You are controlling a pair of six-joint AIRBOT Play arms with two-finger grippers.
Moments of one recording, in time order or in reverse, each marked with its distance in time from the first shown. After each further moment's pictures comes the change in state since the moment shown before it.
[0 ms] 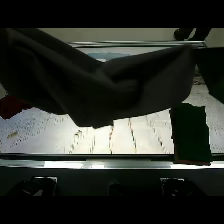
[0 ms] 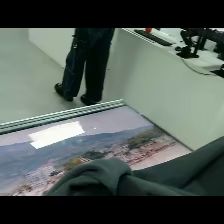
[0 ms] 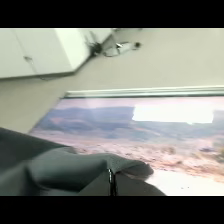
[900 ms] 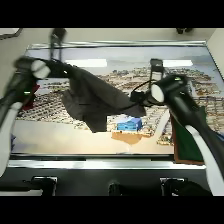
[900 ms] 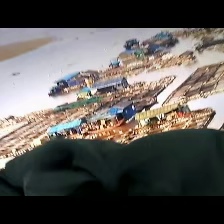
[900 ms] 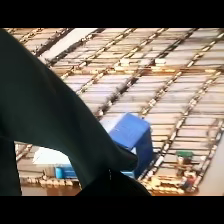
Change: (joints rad) left arm -0.003 -0.696 -0.090 0.354 0.128 -0.039; right arm -0.056 -0.644 -0.161 -0.069 0.143 0.267
